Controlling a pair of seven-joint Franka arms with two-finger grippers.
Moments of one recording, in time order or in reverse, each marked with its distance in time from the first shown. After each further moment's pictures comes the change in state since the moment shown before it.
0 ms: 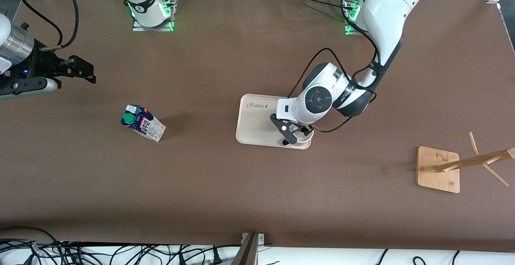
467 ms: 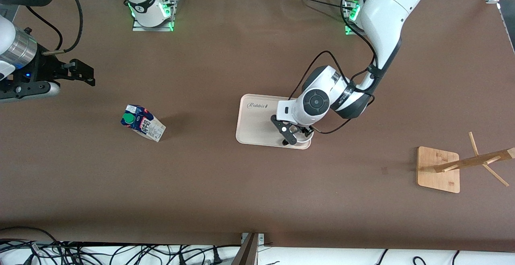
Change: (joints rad) left arm 0.000 0.024 0.001 0.000 0.062 0.002 0.001; right arm 0.001 0.018 0.002 0.002 -0.012 0.001 0.000
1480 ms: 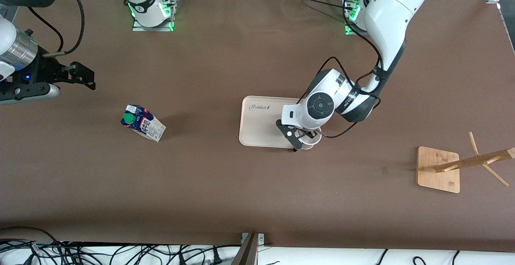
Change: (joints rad) left arm 0.014 -0.001 0.022 0.063 0.014 -0.072 -0.003; right arm 0.002 0.002 0.002 0.001 -0.001 0.048 0.000
